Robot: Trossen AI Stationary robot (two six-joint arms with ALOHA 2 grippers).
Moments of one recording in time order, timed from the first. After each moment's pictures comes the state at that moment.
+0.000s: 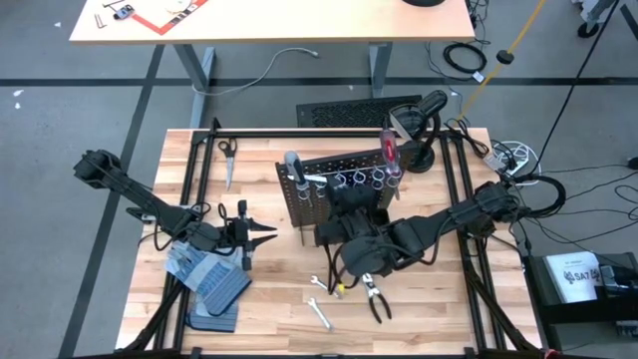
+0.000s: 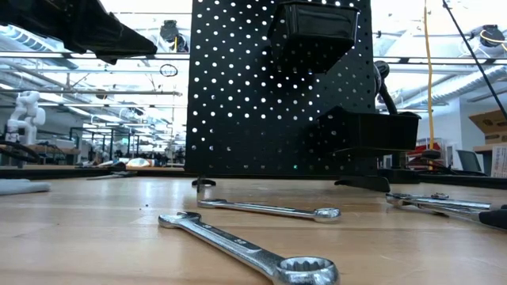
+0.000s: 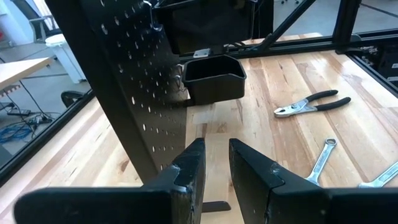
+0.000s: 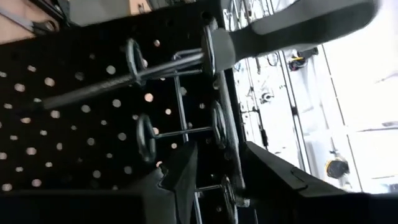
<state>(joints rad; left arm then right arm) -0.52 0.94 0.35 0.30 -0.63 -0.02 0.41 1.86 1.90 -0.34 1.48 -1.00</state>
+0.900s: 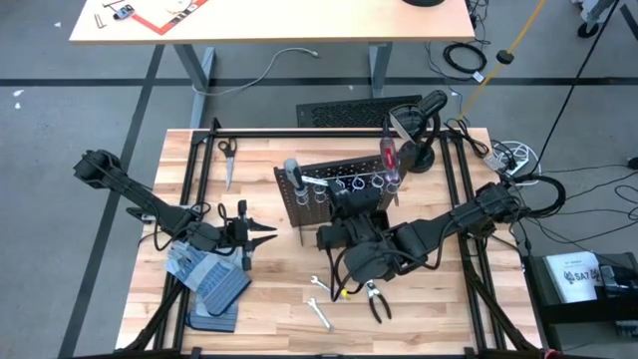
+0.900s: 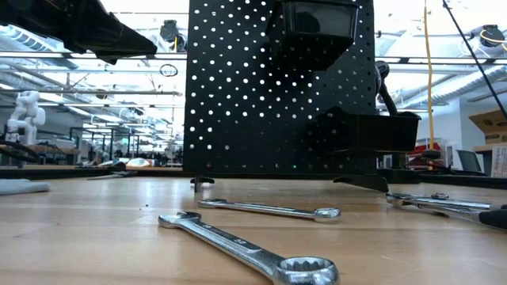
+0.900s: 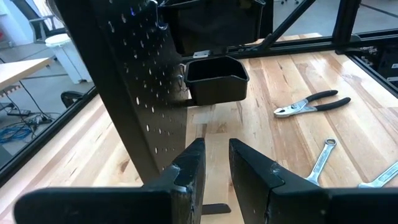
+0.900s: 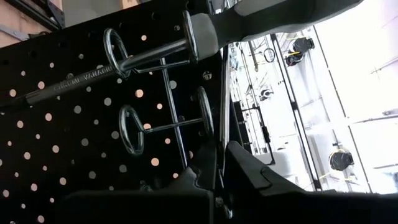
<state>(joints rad) -0.52 0.94 0.35 0.30 -0.63 -0.02 0.45 1.86 1.90 -0.34 1.49 -0.94</state>
